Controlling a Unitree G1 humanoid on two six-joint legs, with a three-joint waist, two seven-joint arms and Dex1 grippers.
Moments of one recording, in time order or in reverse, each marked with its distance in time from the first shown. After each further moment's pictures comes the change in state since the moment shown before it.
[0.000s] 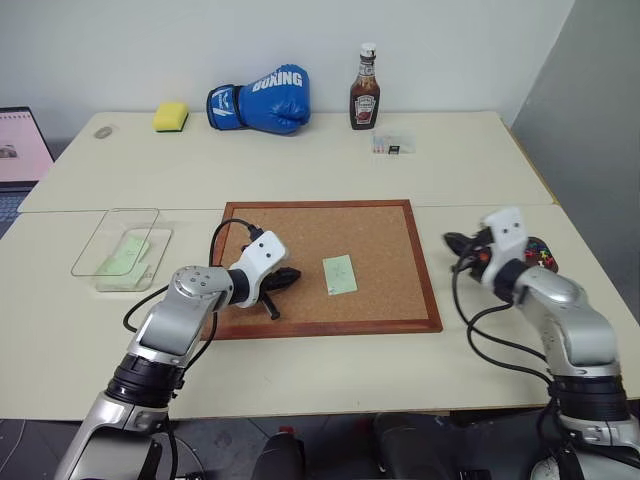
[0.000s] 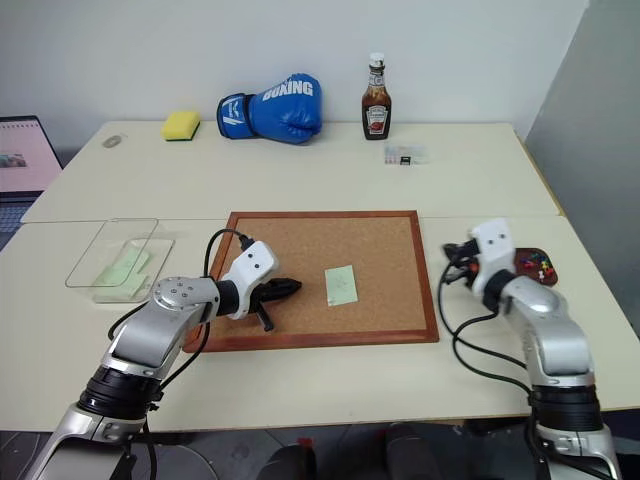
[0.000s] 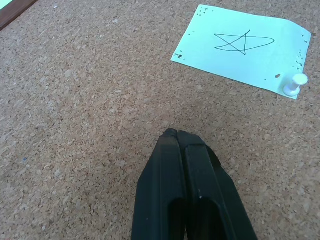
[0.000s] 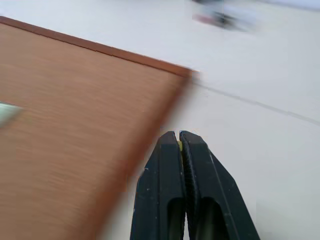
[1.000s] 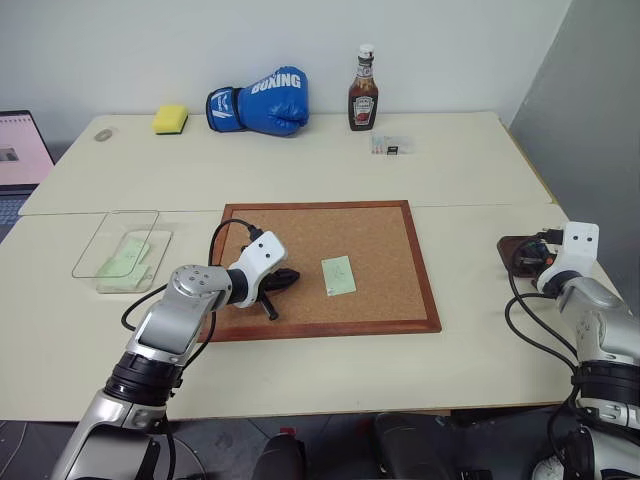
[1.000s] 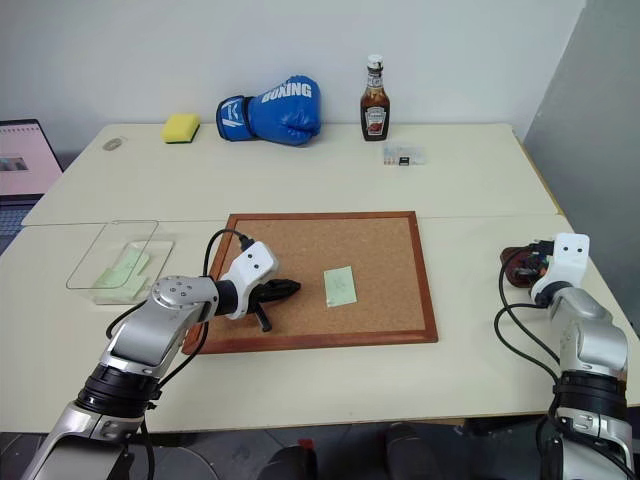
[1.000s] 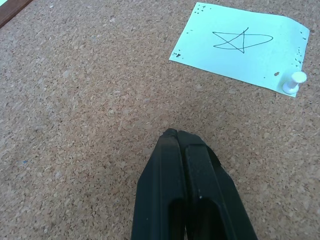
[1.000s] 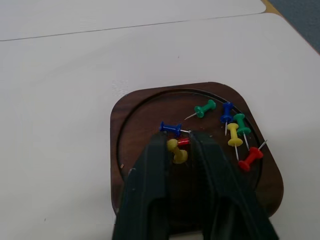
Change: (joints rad) left arm -0.010 0.008 -0.008 0.011 0.001 -0.001 -0.018; right arm -0.047 -0.018 -0.157 0.261 0.018 0.014 -0.176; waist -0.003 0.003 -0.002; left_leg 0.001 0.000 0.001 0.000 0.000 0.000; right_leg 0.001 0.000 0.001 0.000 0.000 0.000
